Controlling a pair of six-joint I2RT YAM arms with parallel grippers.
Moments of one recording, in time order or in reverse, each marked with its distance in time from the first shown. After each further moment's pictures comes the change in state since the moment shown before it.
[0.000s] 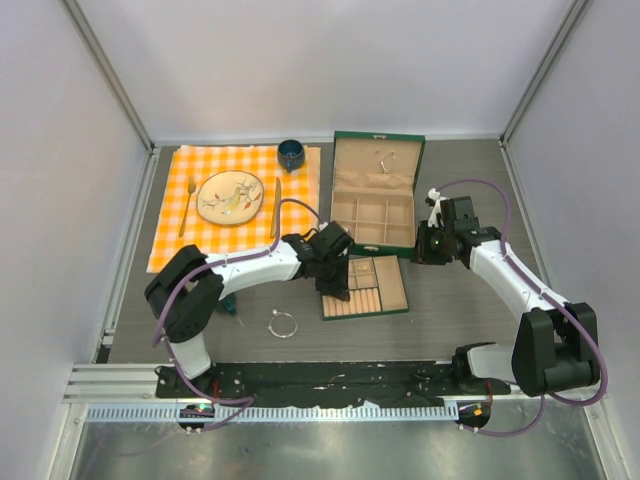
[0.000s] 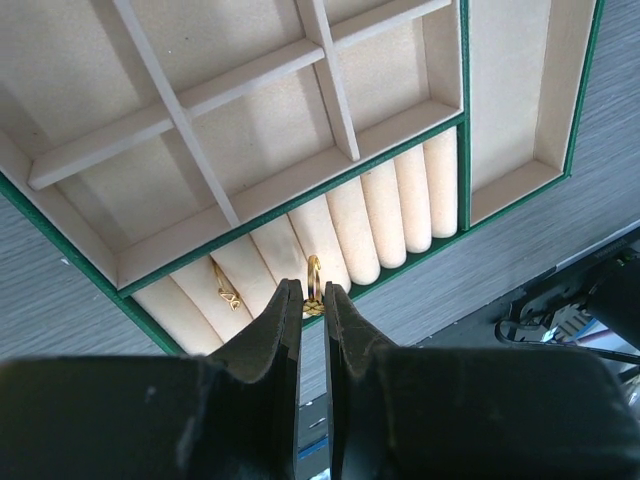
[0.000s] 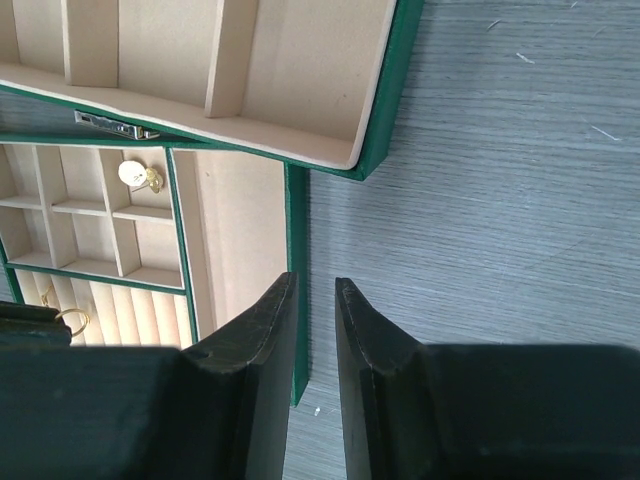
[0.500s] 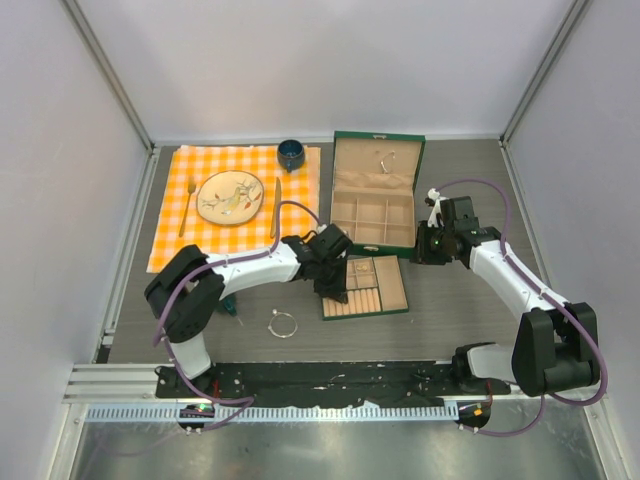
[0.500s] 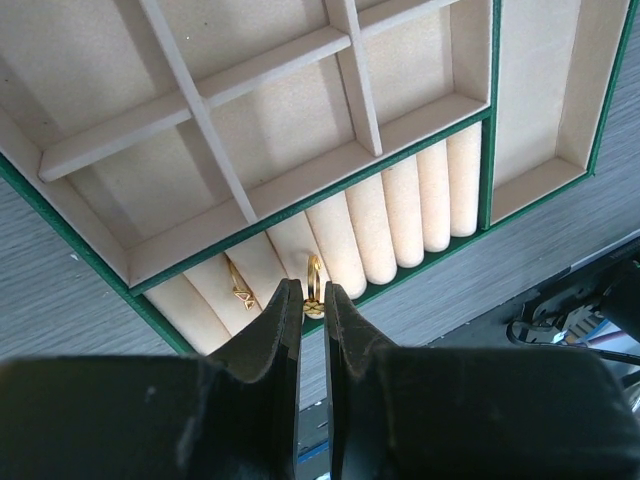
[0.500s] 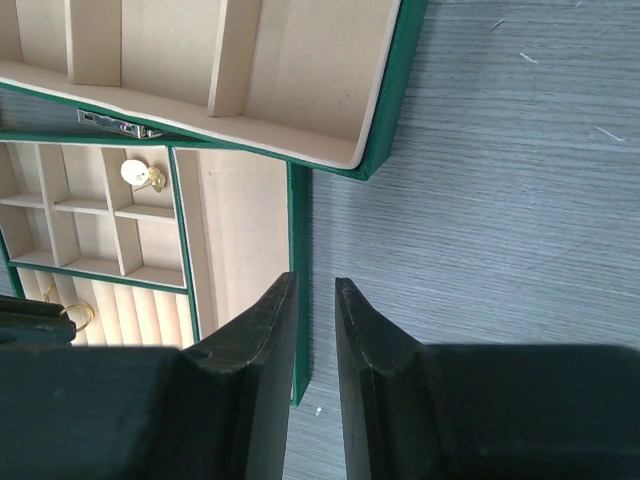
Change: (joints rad) left arm 0.002 0.000 -0.019 0.005 -0.003 0.000; right arm -0.002 0.000 0.000 0.000 -0.005 0.000
